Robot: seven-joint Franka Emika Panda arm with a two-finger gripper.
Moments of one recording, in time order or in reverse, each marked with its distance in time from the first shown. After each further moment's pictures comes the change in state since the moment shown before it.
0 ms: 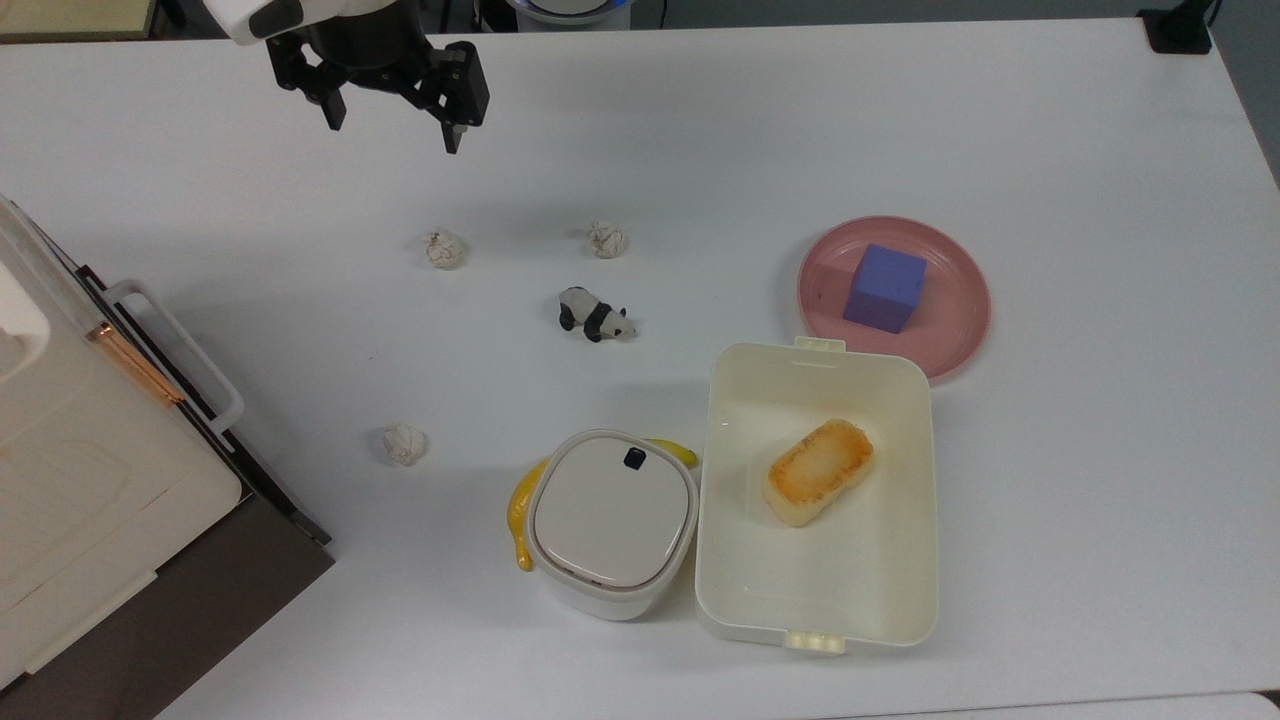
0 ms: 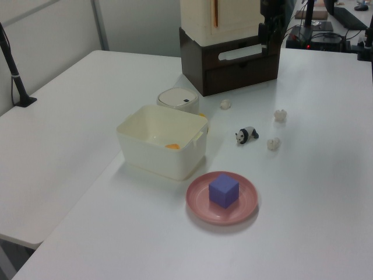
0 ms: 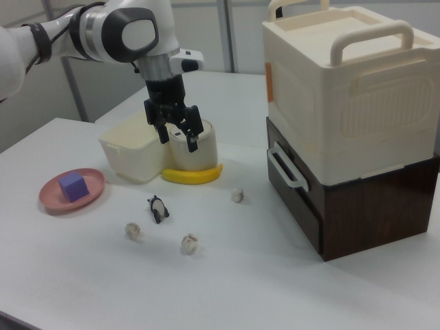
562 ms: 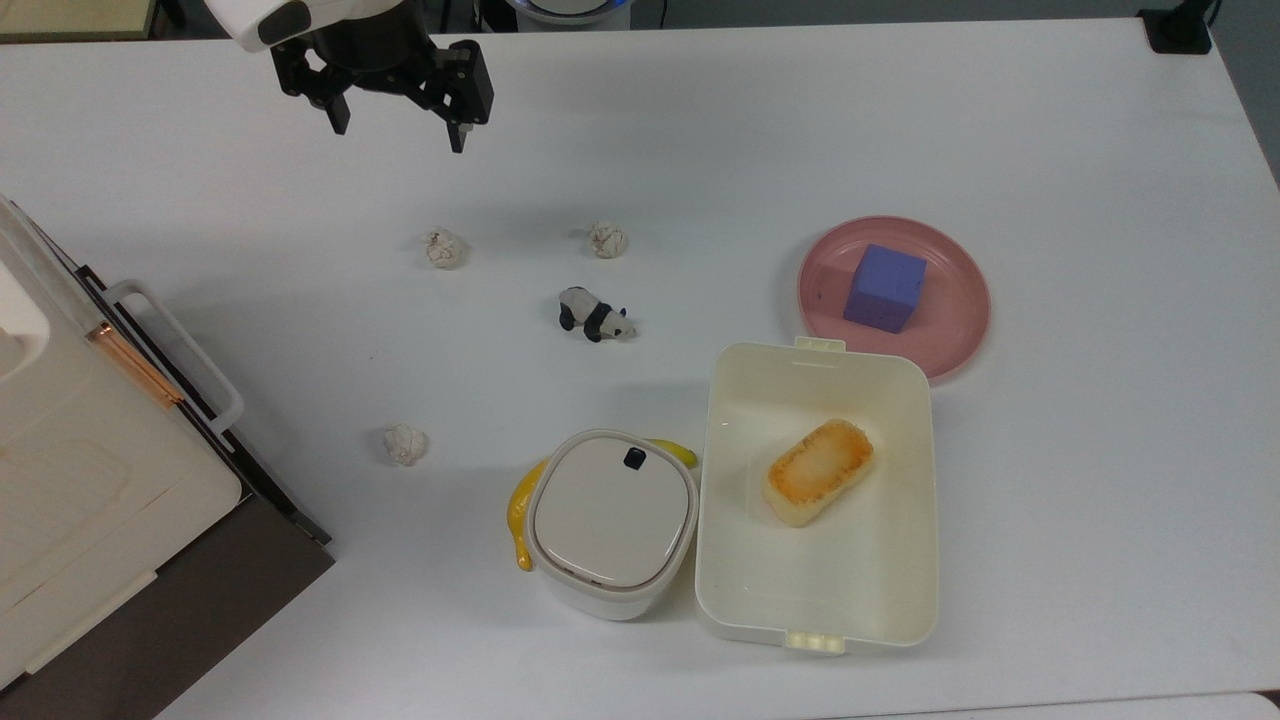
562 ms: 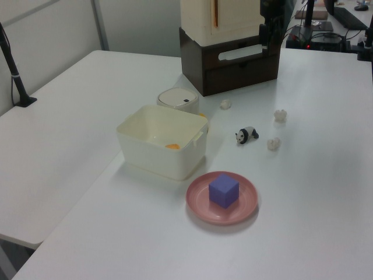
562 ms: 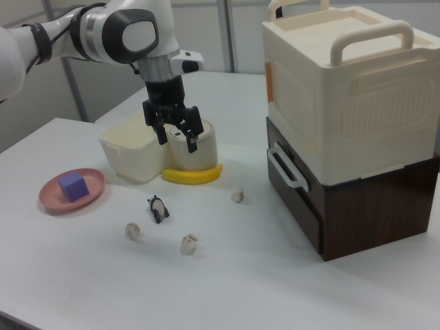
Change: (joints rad) arm 0.001 0.001 0.000 -0.004 0.010 0.000 -0.045
